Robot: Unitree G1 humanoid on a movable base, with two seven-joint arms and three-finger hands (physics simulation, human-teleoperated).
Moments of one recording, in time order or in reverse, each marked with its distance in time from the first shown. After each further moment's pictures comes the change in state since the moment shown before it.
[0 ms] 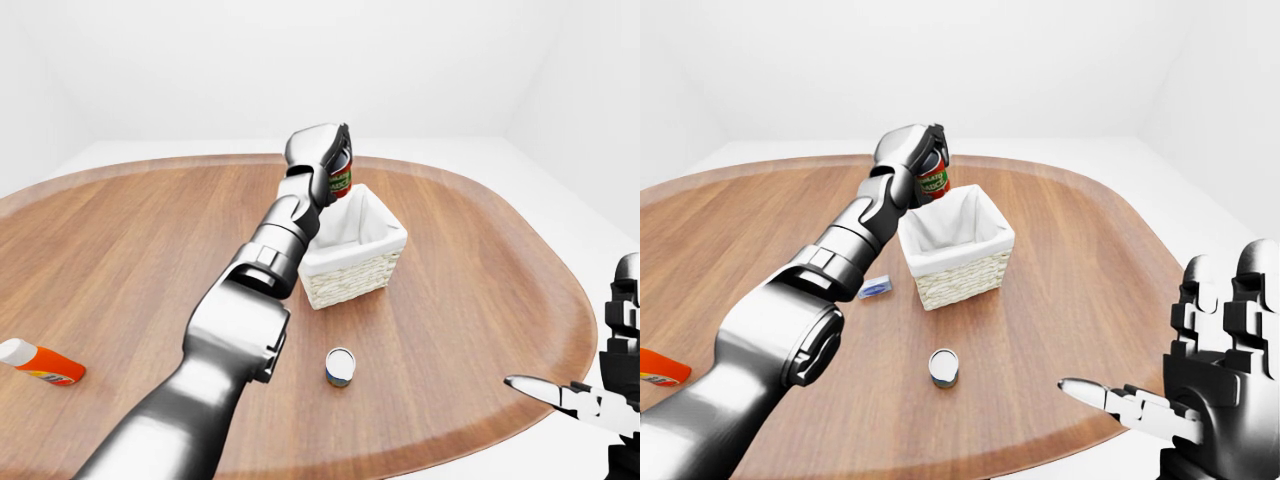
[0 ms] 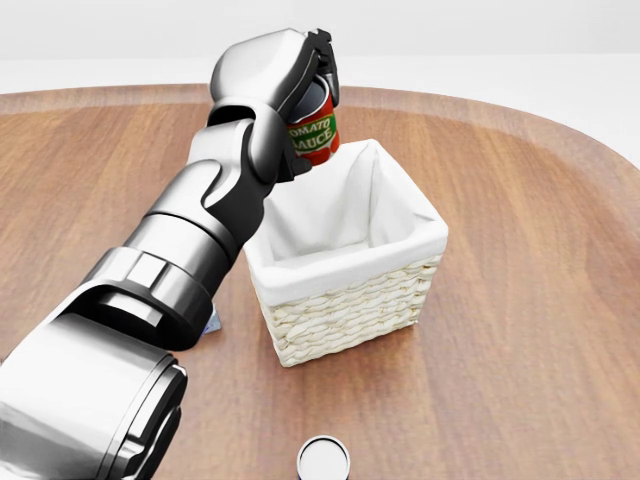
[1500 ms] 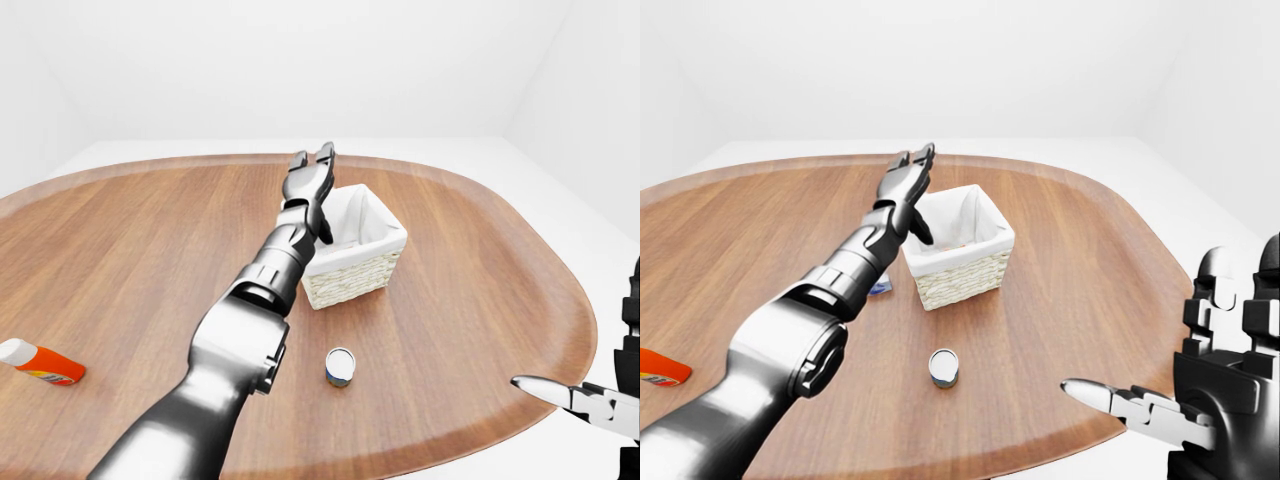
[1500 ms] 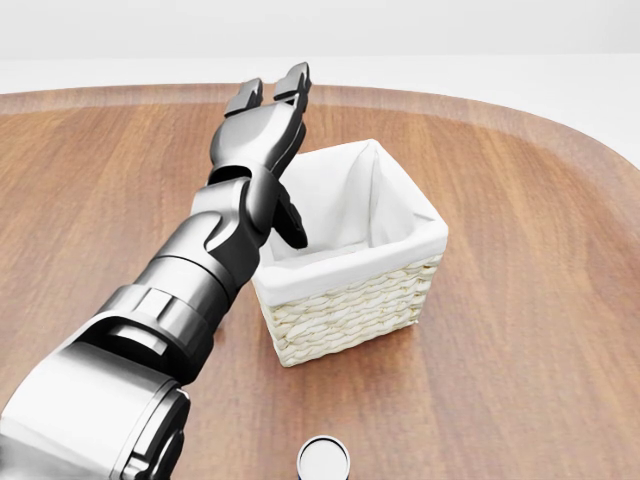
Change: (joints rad) left arm 0.104 -0.023 0.024 0.077 0.013 0.000 0.009; right arm -0.014 -0.005 -0.016 -0.045 0.008 0.000 -0.009
